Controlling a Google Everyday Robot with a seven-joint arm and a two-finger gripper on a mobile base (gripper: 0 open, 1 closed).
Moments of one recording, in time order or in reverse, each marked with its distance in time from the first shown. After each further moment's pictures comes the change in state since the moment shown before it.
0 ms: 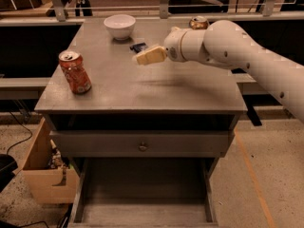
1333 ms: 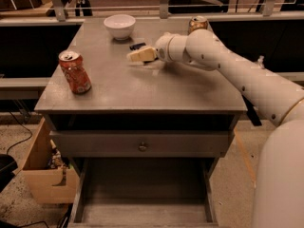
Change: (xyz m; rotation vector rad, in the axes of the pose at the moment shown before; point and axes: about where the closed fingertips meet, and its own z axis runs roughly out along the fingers) arm 0.029 -0.040 0.082 0.030 -0.023 0.085
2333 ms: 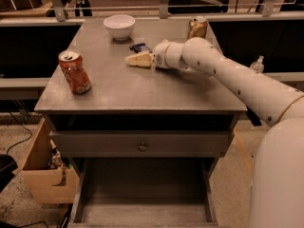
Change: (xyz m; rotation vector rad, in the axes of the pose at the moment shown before) arm 0.030 0.008 0.014 -0.004 0.027 0.100
